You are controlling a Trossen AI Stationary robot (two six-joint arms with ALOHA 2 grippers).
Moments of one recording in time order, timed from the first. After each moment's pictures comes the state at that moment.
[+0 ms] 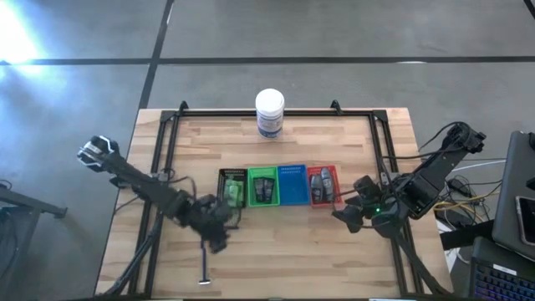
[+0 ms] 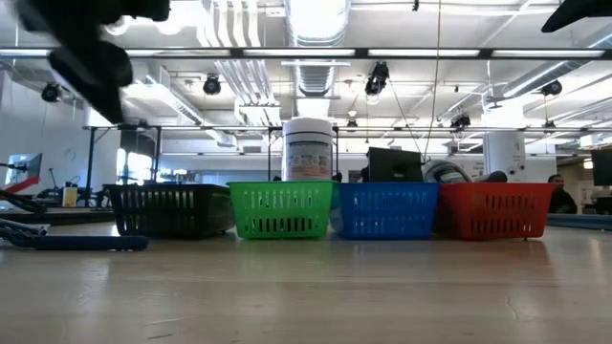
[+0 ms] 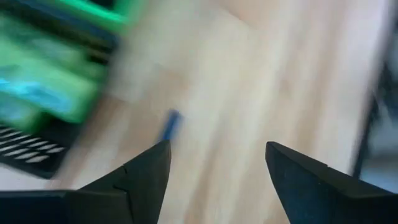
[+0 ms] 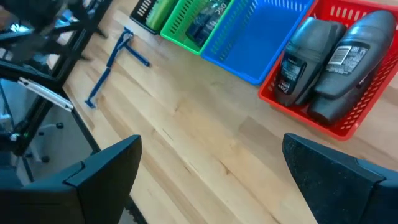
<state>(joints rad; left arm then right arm) -0.53 1.37 0.98 -0.65 -0.19 -0.95 0.73 1.14 1.10 -0.99 0.57 1.61</state>
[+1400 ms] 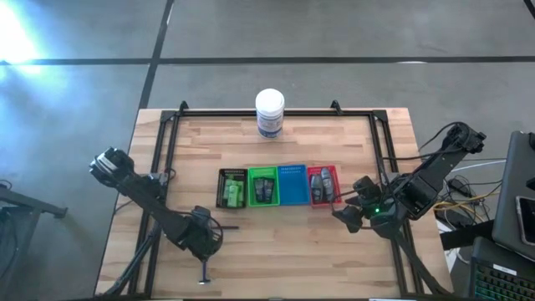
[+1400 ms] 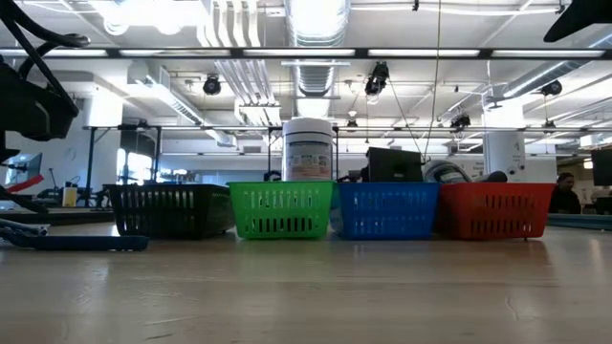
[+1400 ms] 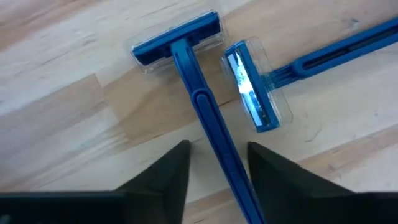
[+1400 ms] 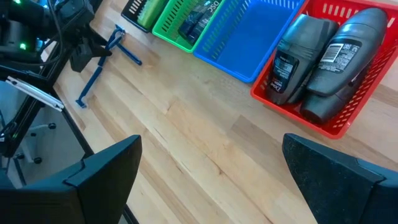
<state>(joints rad) -0.71 1.59 0.85 -0.78 -0.09 -1.90 0.73 1.14 1.08 -1.00 0.57 1.62</state>
